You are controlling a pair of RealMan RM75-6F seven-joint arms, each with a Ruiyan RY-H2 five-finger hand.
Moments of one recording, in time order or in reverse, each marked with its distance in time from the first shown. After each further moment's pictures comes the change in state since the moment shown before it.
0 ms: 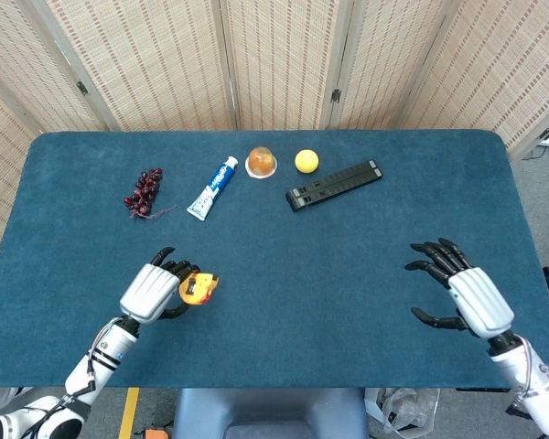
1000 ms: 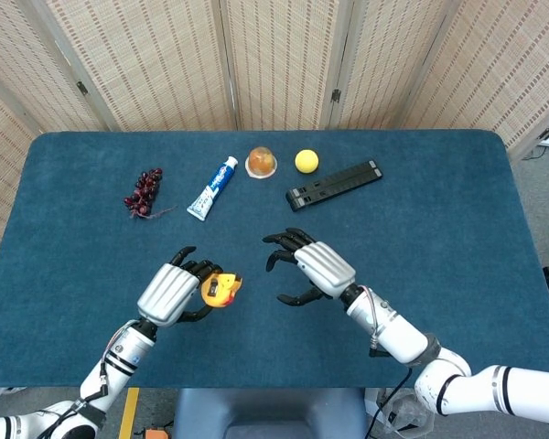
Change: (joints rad) left arm -0.043 -0.010 -0.024 -0.161 -0.079 0.022 0.086; right arm 0.469 -0.351 0.195 -0.050 0.421 -0.459 -0.222
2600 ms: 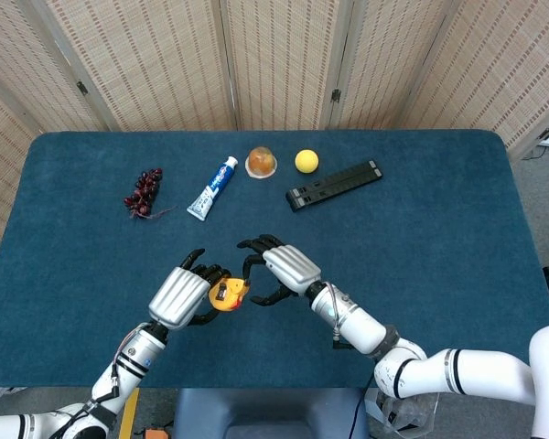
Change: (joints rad) left arm -0.035 -0.047 0.018 -0.007 -0.060 0.018 0.116; right arm 0.150 -0.144 -0.004 0.101 0.216 -0.051 -0.083
